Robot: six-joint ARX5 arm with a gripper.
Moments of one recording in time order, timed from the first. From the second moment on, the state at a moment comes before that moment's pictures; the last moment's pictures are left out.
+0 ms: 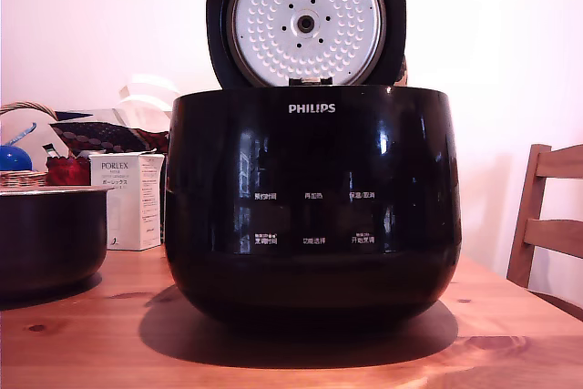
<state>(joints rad) -0.45 0.70 0.83 -0.06 -0.11 0.16</state>
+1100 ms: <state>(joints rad) -0.40 0.68 1.07 -0.81 -0.06 0.63</state>
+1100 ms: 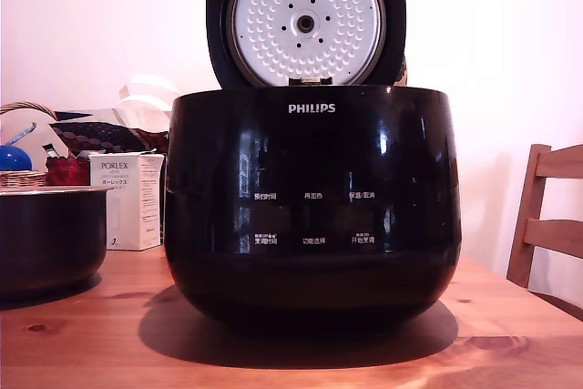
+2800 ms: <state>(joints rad) -0.14 1.49 1.08 -0.82 0.03 0.95</state>
